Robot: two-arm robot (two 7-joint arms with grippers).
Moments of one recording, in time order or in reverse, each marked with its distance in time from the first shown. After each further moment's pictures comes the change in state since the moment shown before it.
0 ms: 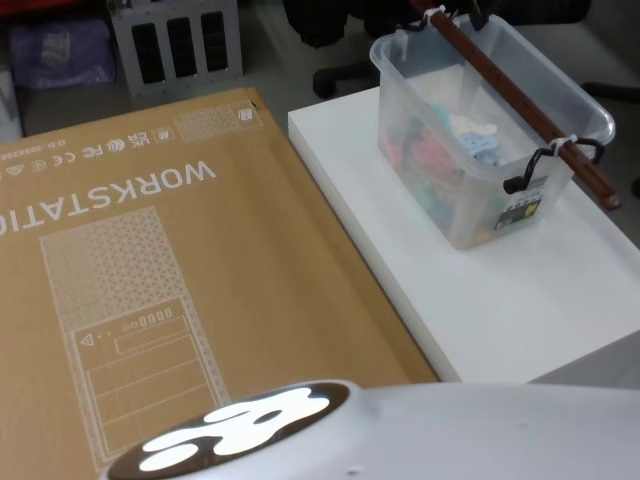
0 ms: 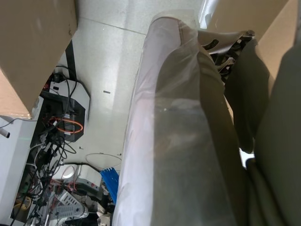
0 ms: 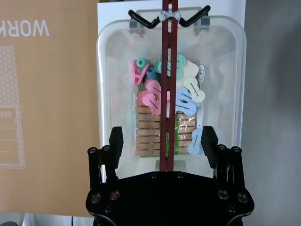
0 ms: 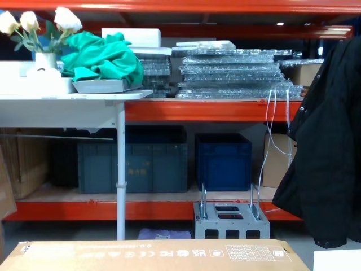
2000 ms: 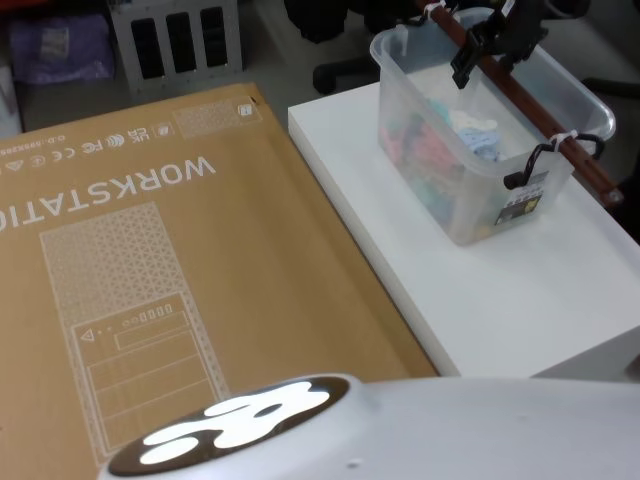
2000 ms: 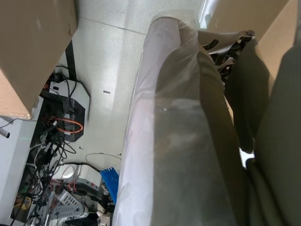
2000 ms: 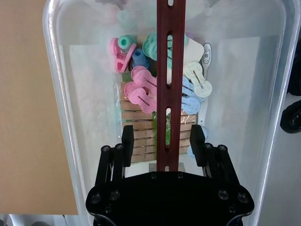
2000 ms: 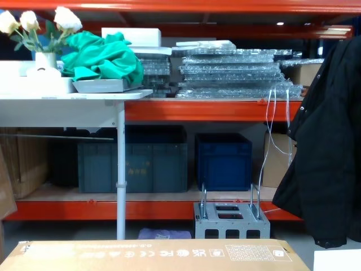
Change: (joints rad) left arm 0.000 0.000 0.000 0.000 0.000 0.000 0.000; right arm 0.066 -0.189 -0.173 0.278 -0.083 -0.054 0.037
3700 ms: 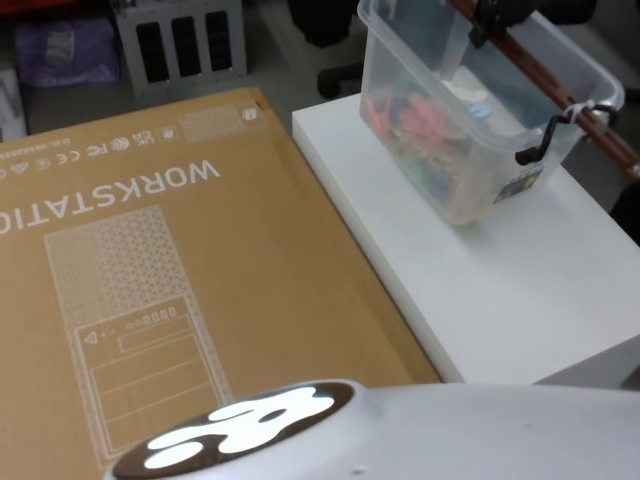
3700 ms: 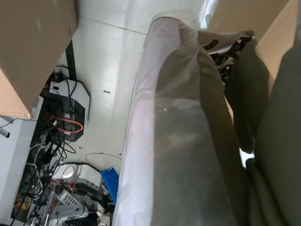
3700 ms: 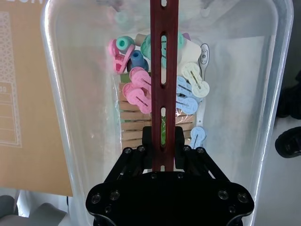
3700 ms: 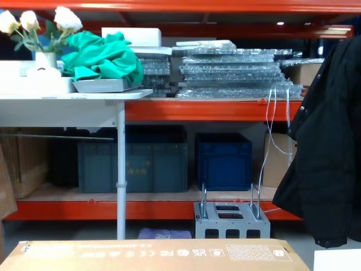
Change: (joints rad) left arm 0.000 0.000 0.000 0.000 0.000 0.000 0.000; right arm 0.056 0.080 0.038 -0.136 0.089 -0.042 0.046
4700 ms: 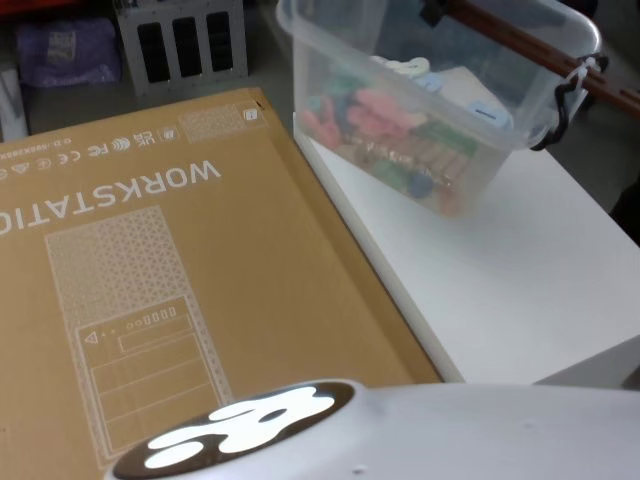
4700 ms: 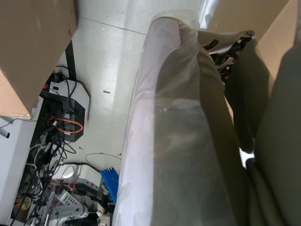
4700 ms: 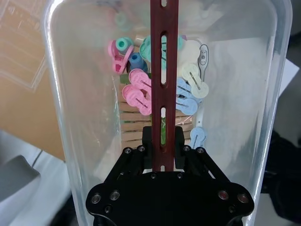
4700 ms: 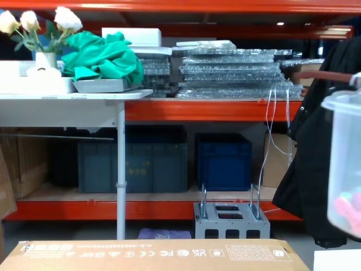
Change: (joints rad) left arm 0.000 0.000 0.000 0.000 0.000 0.000 0.000; right arm 0.099 0.034 -0.027 -0.320 0.059 -0.157 0.086
